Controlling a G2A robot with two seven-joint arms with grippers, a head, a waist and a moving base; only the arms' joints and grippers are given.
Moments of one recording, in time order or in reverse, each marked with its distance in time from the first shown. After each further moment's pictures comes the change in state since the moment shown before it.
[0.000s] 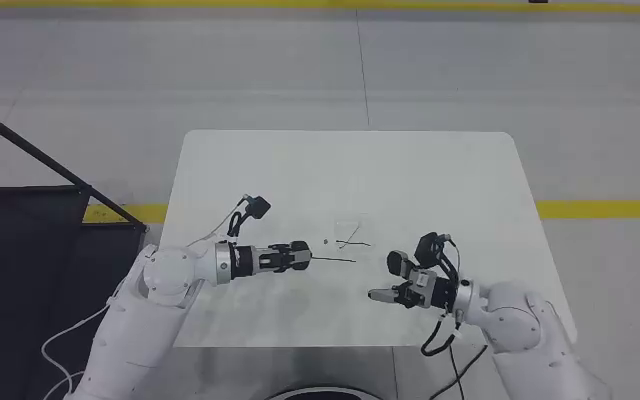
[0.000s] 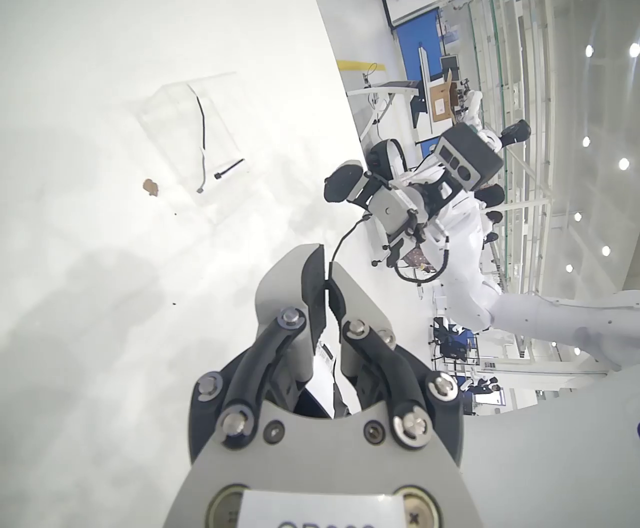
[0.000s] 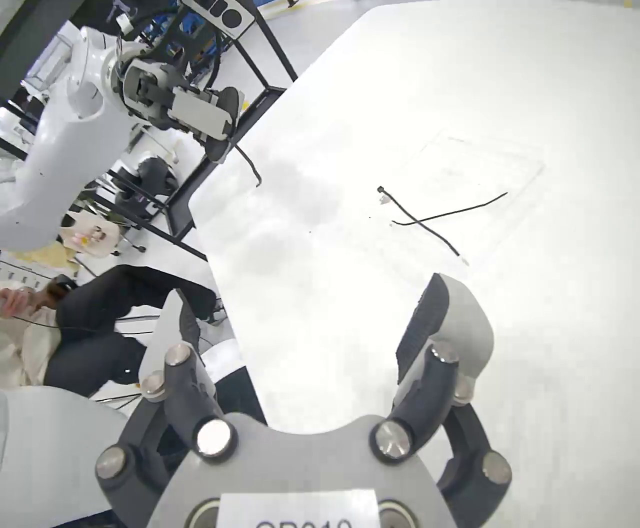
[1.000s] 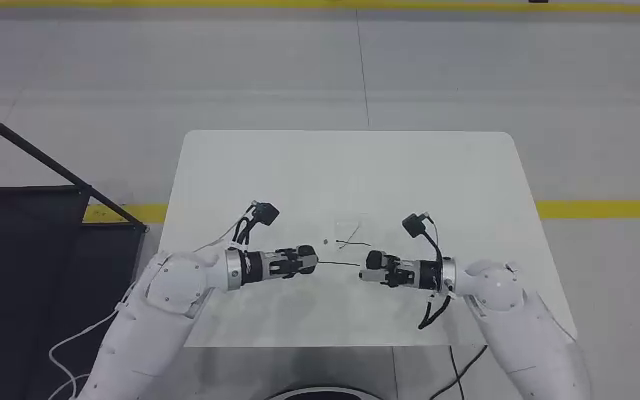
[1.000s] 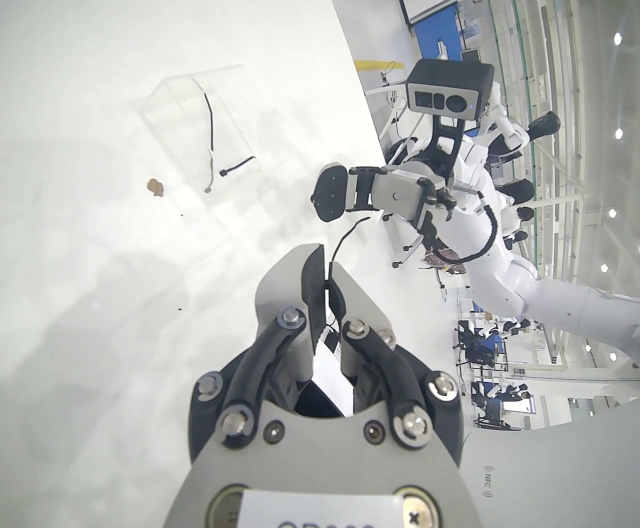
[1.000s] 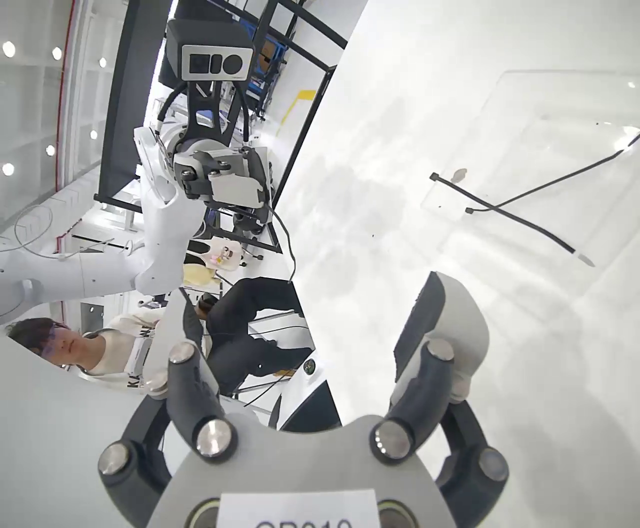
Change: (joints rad) left arm 0.018 0.009 0.055 -0.034 0.098 0.004 0.098; right arm 0.233 -0.010 -0.174 0.270 0.444 0.154 0.227
